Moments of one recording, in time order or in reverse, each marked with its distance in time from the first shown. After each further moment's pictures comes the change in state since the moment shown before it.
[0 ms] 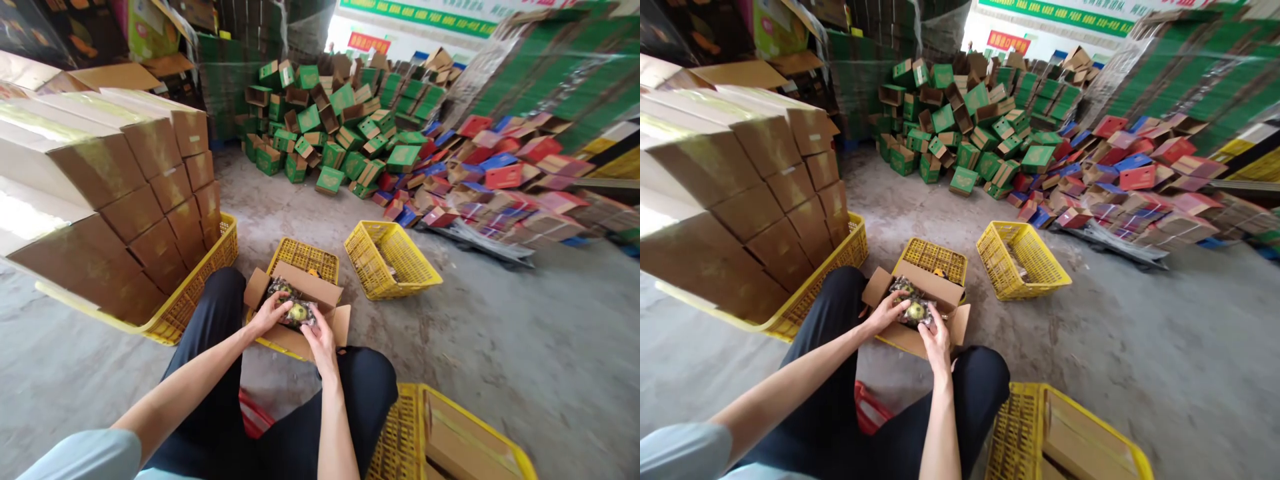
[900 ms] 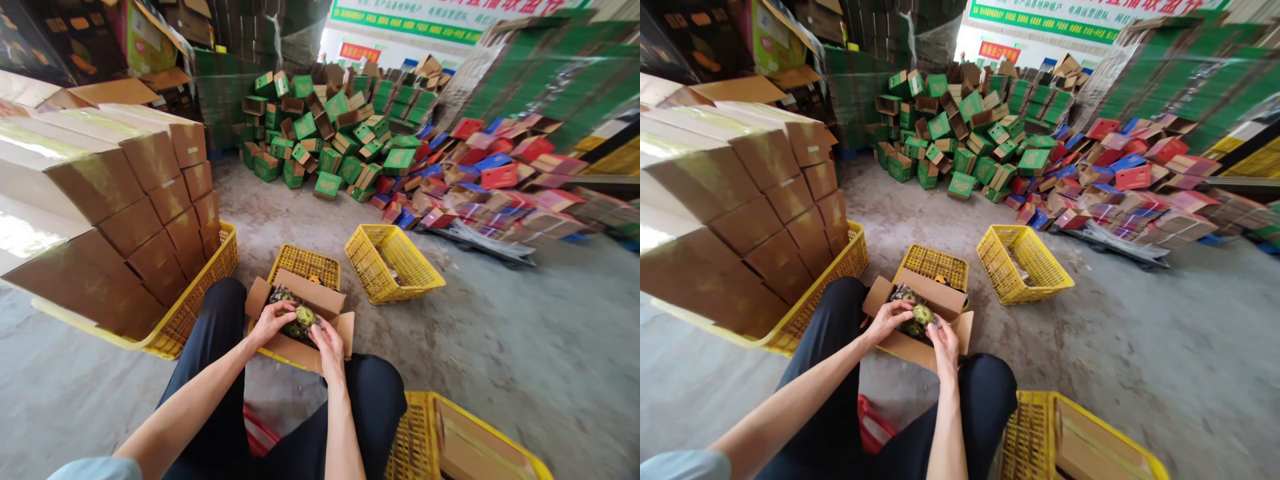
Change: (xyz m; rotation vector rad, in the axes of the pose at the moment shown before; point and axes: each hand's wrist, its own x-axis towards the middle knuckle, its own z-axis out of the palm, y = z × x) left_hand 0.011 0.003 -0.005 0.073 0.011 0.250; right_hand 0.017 0.020 -0.005 0.207 0.127 0.116
